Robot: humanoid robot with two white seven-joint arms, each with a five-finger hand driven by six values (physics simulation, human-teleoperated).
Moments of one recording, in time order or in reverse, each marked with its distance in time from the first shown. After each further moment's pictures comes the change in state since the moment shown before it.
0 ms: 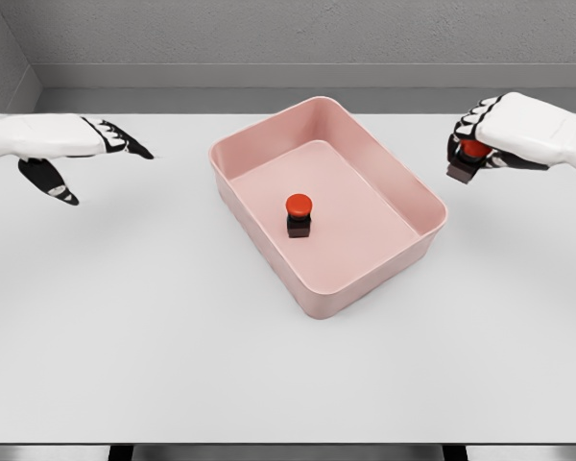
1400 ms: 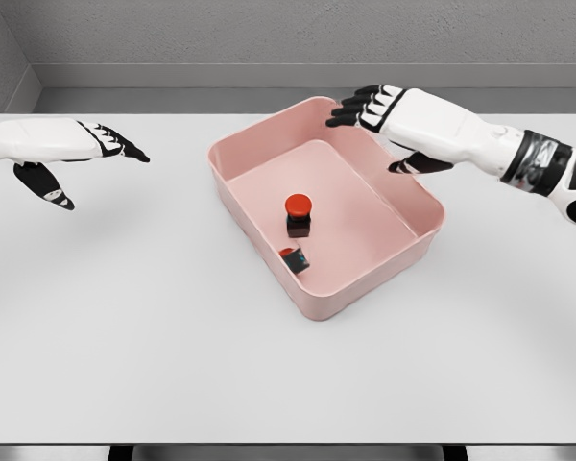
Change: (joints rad) left arm 0.003 0.008 -0.010 -0.004 0.007 0.001 0.000; right arm 0.014 0.239 -0.047 -0.003 -0.001 0.000 0.016
